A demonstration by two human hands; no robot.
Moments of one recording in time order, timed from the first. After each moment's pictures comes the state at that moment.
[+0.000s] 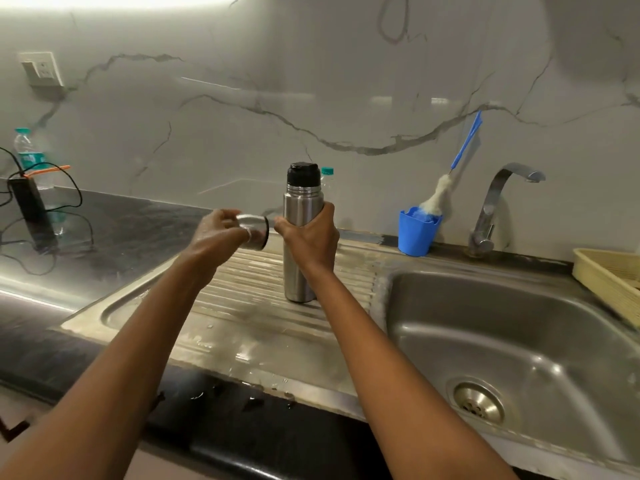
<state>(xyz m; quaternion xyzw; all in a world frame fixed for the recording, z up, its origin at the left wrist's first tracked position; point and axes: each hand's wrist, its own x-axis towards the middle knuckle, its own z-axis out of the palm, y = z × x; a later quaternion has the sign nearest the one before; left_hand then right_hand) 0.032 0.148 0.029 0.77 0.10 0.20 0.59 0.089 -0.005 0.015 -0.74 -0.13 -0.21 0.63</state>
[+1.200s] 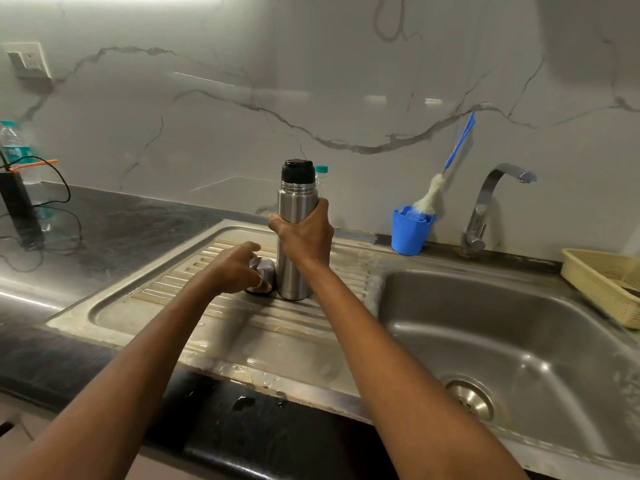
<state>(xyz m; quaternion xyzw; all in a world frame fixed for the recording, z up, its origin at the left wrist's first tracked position) 0.056 0.132 -0.009 0.94 0.08 0.04 0.34 0.093 -0.005 0.016 -0.74 -0.14 -0.21 0.62</state>
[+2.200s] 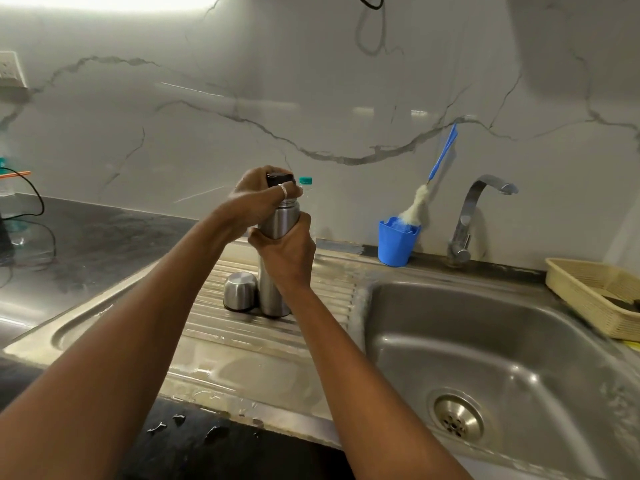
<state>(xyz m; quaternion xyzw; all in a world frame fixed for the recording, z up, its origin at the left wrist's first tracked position) 0.082 0.071 0.101 0.82 -0.05 0.23 0.52 0.096 -0.005 0.011 -0.71 -0.15 -0.21 0.65</state>
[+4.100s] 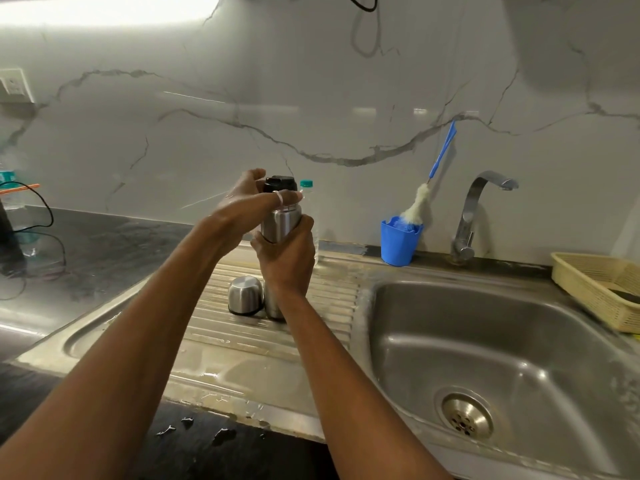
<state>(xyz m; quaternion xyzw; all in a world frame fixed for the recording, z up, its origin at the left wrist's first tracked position) 0.059 0.072 0.104 0.80 0.00 0.19 0.57 0.068 -0.008 0.016 -0.72 -0.13 -0.27 0.62</state>
